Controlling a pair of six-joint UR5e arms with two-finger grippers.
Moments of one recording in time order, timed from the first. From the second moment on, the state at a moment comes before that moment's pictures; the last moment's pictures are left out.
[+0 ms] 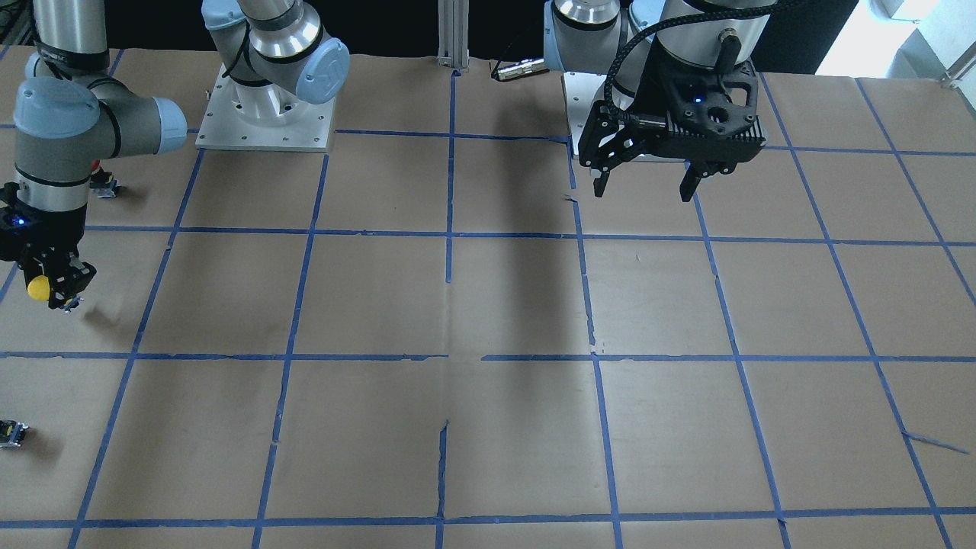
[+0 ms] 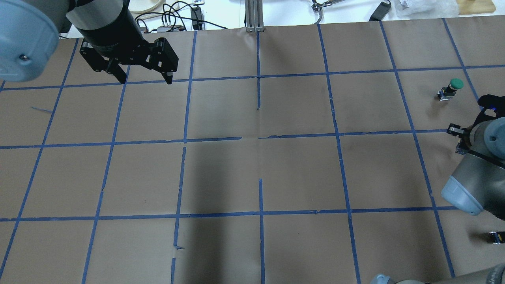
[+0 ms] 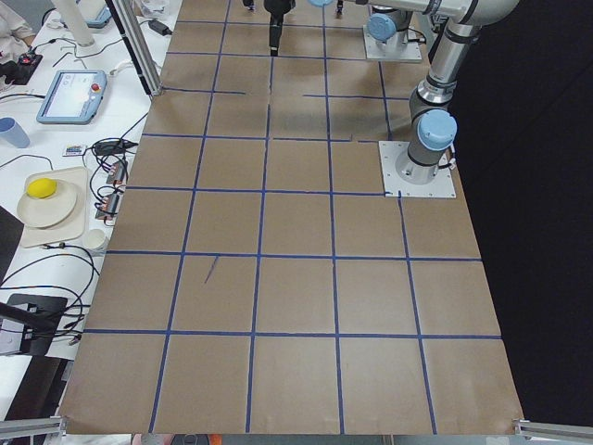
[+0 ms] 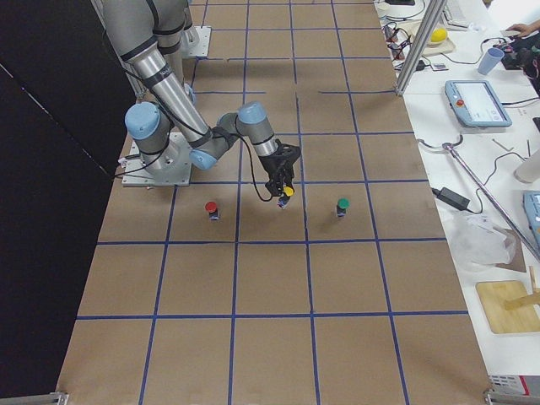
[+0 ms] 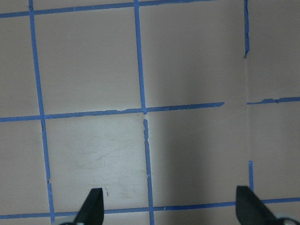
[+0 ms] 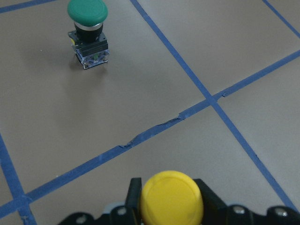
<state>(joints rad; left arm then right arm) -1.65 -1.60 -1.47 -1.56 1.59 -0.02 0.97 -1.35 2.38 -3.22 -1.69 -0.14</state>
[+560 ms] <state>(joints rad) -1.64 -1.61 -1.48 -1.56 1.58 -0.02 0.97 -1.31 2.38 -3.26 -1.68 -0.13</state>
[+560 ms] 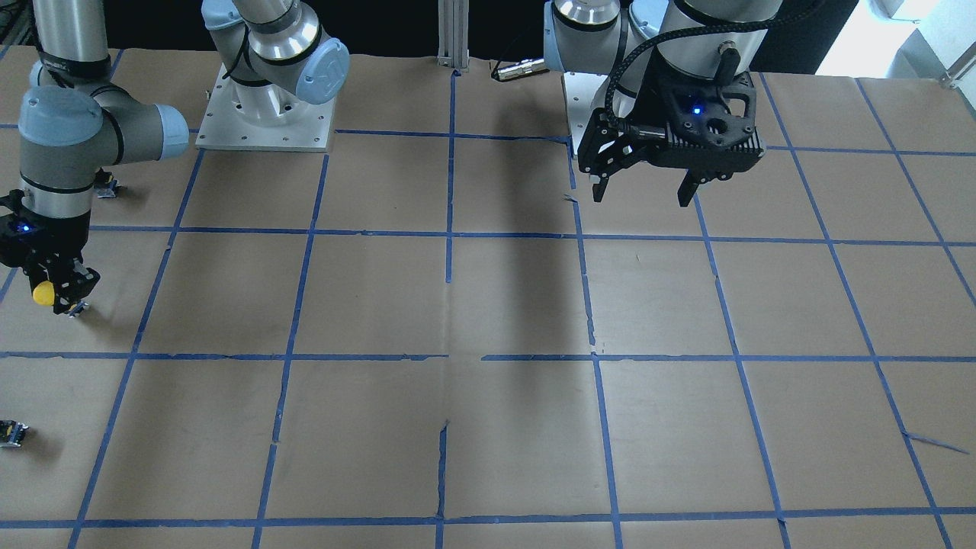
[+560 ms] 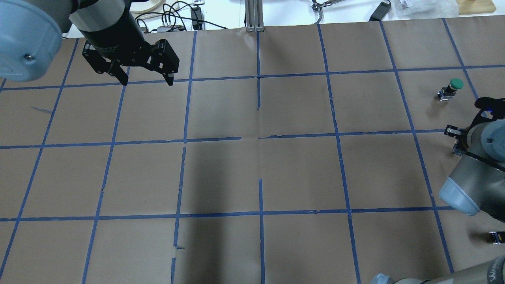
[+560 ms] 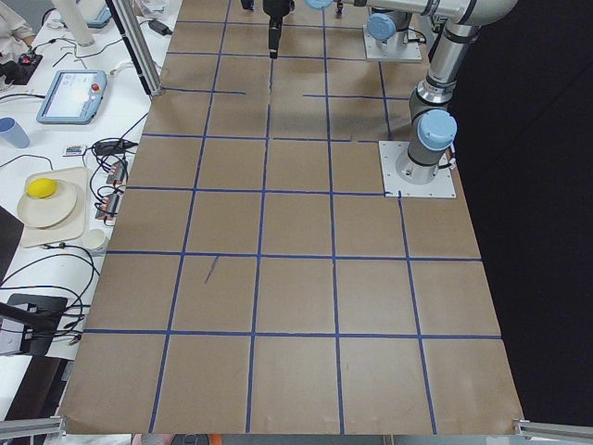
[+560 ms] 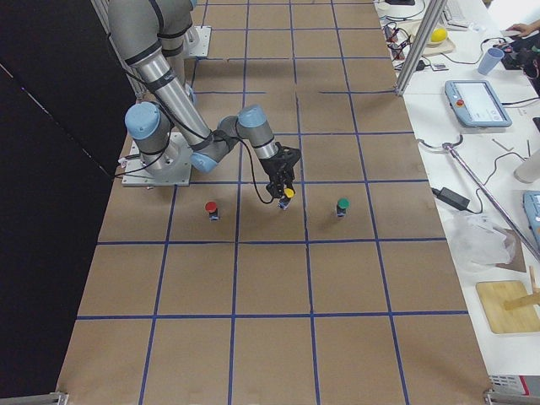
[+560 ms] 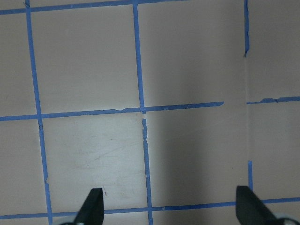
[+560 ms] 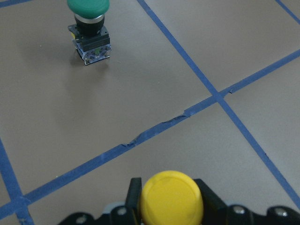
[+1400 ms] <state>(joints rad) -1.63 -1.61 -1.47 -1.56 1.58 -0.02 0.97 -1.31 2.39 -3.26 -1.70 -0.13</state>
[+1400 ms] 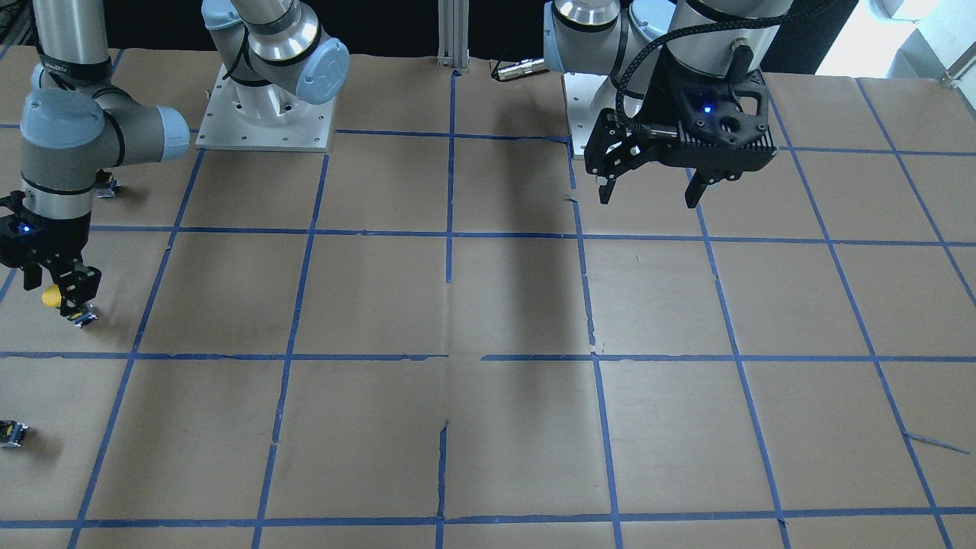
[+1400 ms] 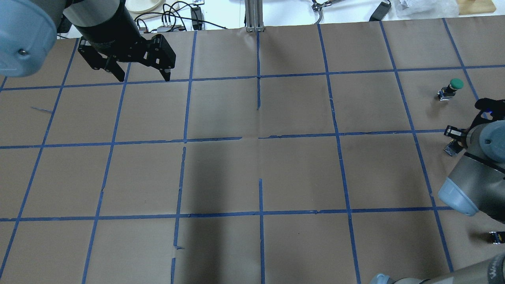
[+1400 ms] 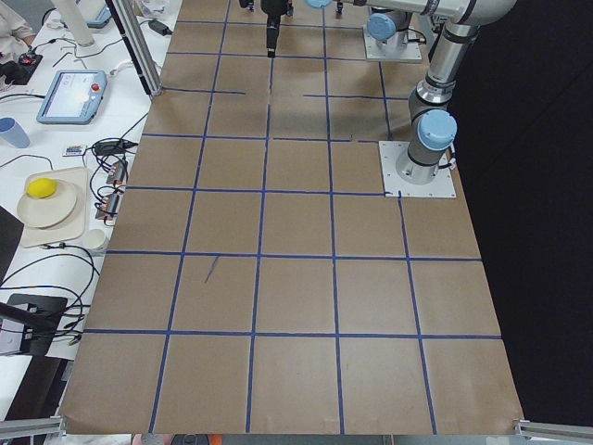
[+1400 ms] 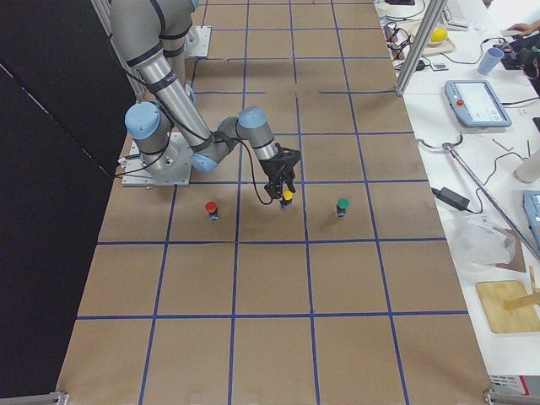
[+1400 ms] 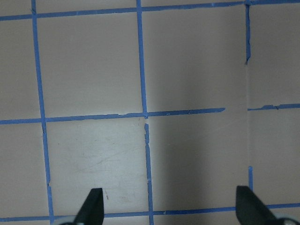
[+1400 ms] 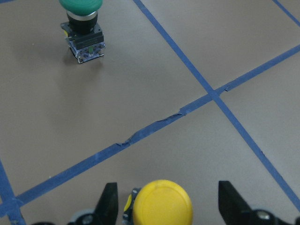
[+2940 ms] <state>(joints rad) -1.63 -1.62 -1.46 -1.56 1.55 -0.02 0.98 -1.51 2.24 -2.65 -1.69 -0.13</state>
